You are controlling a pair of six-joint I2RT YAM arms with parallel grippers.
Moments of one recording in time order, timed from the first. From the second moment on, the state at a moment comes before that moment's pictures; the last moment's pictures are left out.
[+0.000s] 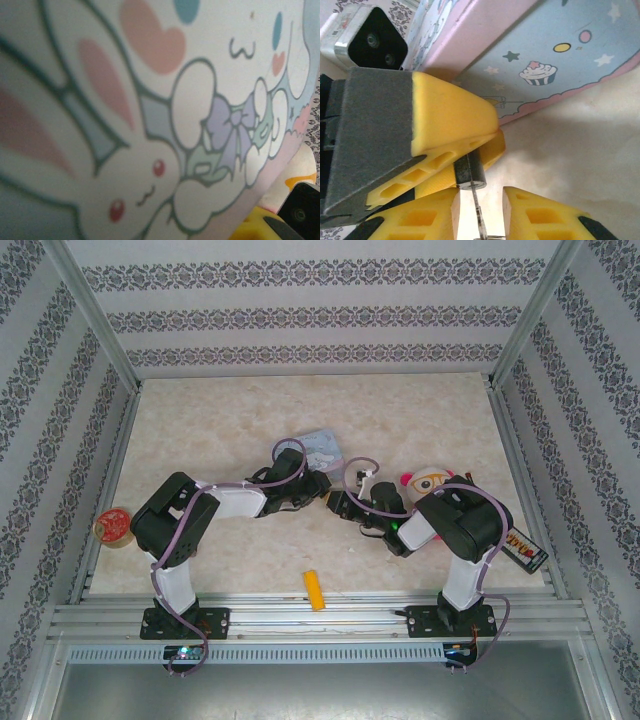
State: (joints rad) left arm -0.62 1.84 0.92 0.20 0.23 -1.19; right arm 0.57 1.83 0.41 1.08 -0.36 0.92
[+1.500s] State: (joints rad) left arm -0.63 1.83 0.90 0.25 0.25 -1.19; right arm 0.61 1.77 0.30 1.13 -0.29 0.95
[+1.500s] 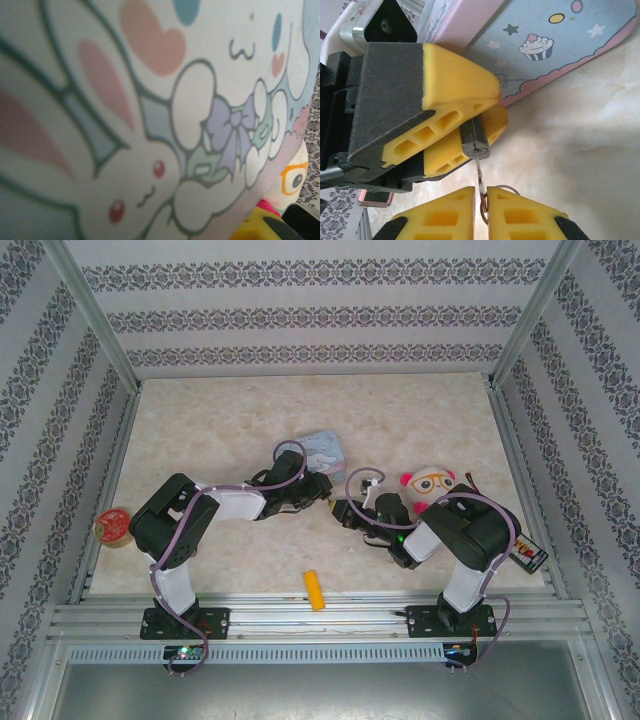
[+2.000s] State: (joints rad) left arm -0.63 1.83 0.90 0.25 0.25 -1.19; right arm 0.59 1.78 0.33 1.11 -0.31 0.95
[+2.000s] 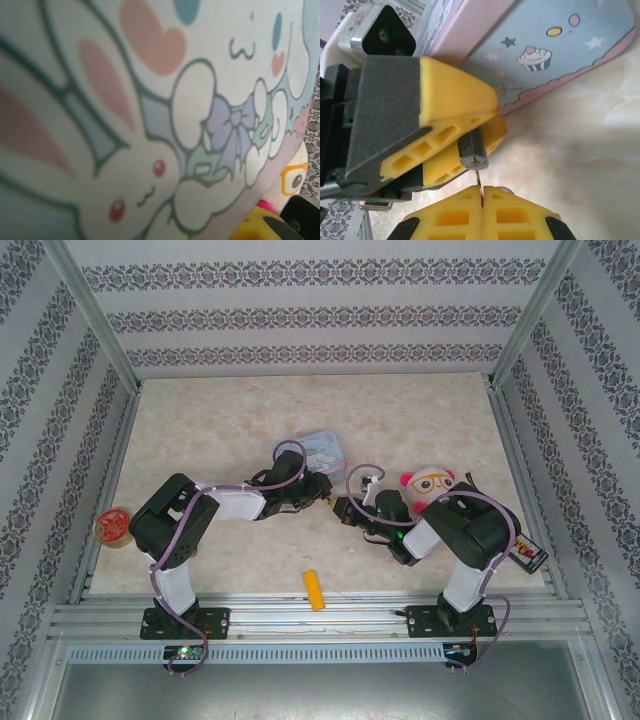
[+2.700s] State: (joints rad) left arm -0.63 1.83 0.90 0.25 0.24 -1.20; right arm 0.58 1.77 0.37 1.04 -0.33 0.94
